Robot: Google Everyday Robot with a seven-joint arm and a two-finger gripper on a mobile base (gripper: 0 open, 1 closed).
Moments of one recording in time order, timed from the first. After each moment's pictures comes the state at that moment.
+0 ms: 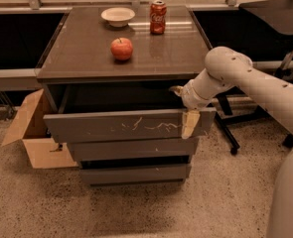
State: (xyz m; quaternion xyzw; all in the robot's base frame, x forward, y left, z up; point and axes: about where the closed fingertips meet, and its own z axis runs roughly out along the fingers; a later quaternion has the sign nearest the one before) arm 0.668 -0.127 0.677 -0.75 0.61 0.07 0.24
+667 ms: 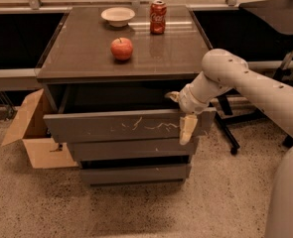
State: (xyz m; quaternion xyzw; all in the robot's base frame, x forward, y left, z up) arm 0.645 -0.112 0.667 -0.76 0.60 0.12 0.22
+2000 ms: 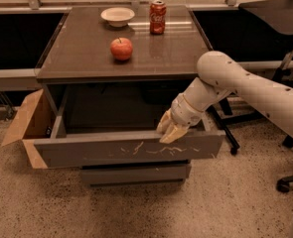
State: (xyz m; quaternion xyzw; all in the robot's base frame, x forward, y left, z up) arm 0.560 -0.072 0.689 -0.77 0.57 0.22 0.19
